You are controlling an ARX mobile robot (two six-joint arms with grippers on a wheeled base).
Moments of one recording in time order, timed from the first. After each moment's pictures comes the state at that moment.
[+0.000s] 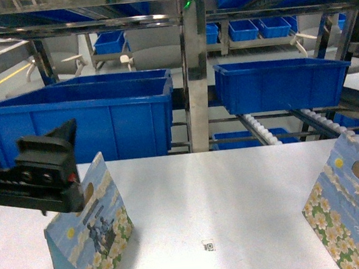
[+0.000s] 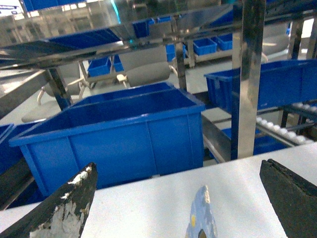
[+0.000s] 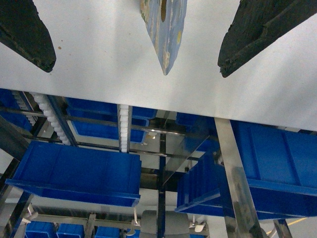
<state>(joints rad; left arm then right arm) -0.38 1.52 0.22 1.29 -0.31 0.14 0.04 1.50 0.38 0.89 -0.13 -0.04</state>
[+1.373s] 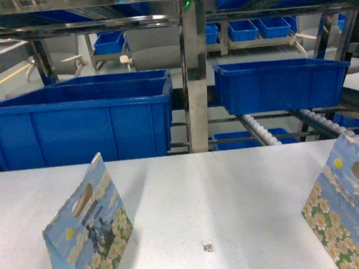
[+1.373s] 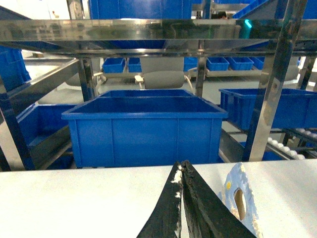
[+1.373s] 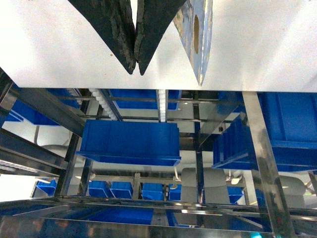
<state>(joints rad) 0.00 0.43 0.01 0.42 0.00 0.00 0.00 1.01 0.06 0.93 0.00 -0.01</state>
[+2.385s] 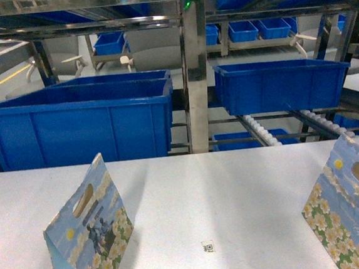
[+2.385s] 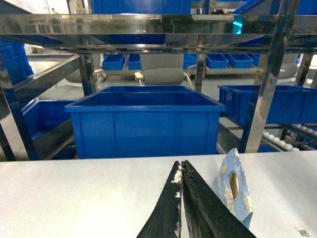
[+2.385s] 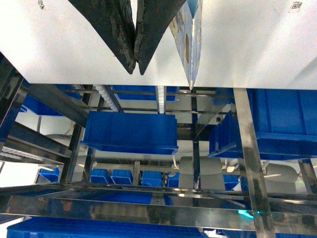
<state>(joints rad) 0.00 0.01 0.02 0.00 0.00 0.00 0.00 0.30 0.01 0.30 0.00 -0.01</state>
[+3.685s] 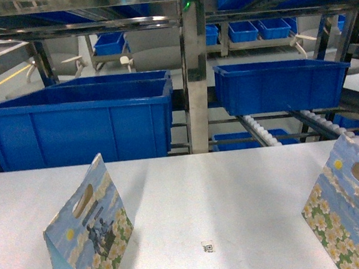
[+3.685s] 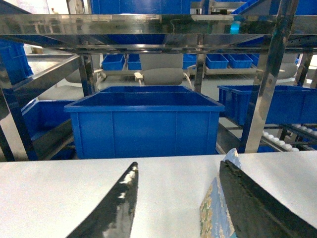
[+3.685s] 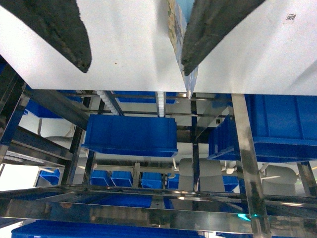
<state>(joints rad) 0.00 0.01 0.02 0.00 0.00 0.00 0.00 0.00 0.01 0.00 0.00 -0.01</state>
